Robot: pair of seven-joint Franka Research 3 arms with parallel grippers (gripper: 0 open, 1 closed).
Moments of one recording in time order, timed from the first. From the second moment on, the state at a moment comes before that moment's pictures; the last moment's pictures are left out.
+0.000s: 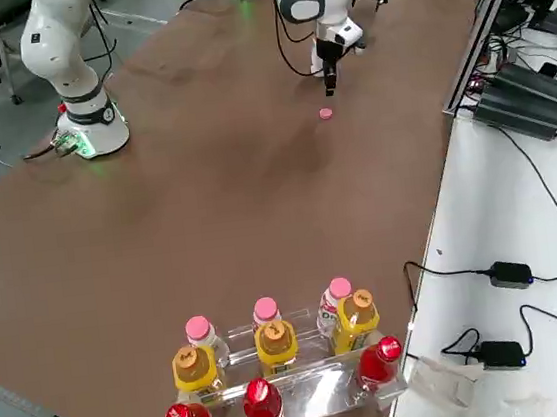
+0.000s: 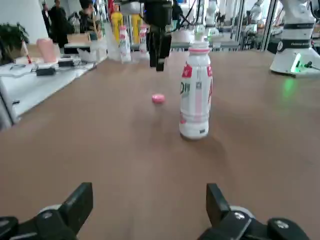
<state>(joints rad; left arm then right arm) 0.34 0.62 -0.31 -1.92 -1.12 1.97 2.45 0.57 0.59 -0.06 -1.65 0.01 2.31 0.13</state>
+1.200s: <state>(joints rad) 0.35 0.27 -0.34 -1.61 -0.05 1.90 1.06 0.27 0.56 -0.07 -1.30 0.02 1.92 -0.21</state>
